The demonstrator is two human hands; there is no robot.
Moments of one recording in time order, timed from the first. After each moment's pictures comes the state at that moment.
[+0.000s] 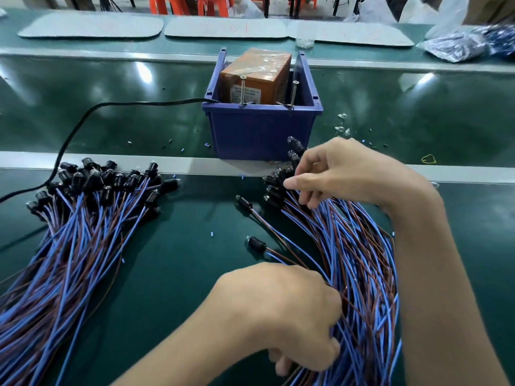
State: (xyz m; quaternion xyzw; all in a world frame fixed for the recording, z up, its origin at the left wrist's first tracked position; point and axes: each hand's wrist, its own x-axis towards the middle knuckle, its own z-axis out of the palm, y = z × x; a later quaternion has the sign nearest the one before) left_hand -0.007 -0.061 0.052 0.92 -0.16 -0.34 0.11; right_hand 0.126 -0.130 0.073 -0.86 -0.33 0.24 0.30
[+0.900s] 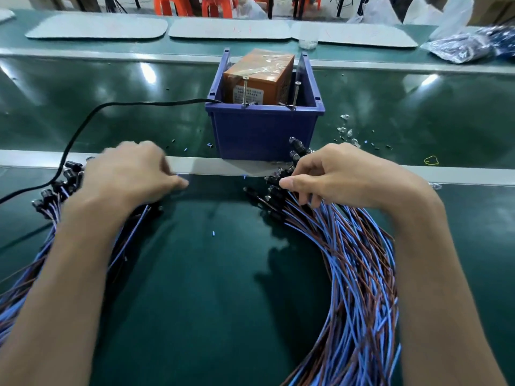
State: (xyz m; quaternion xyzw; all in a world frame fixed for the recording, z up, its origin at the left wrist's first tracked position) left_hand 0.000 0.103 0.064 0.94 0.35 -0.04 0.05; right_hand 0.125 -0.129 0.074 -0.87 -0.37 0.21 0.23
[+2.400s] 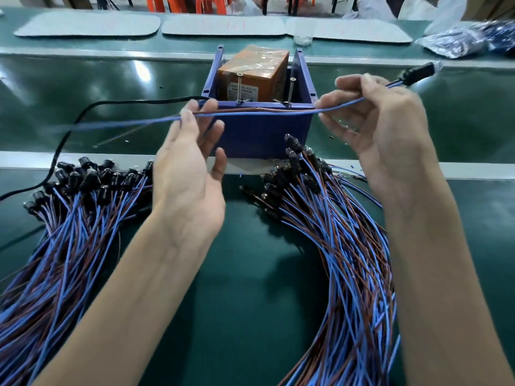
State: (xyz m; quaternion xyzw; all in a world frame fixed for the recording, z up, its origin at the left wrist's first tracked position) left_hand 0.022 0.004 0.079 0.39 0.30 0.31 0.82; right_hand 0.132 -0.130 0.091 -0.57 -0.15 0.13 0.79
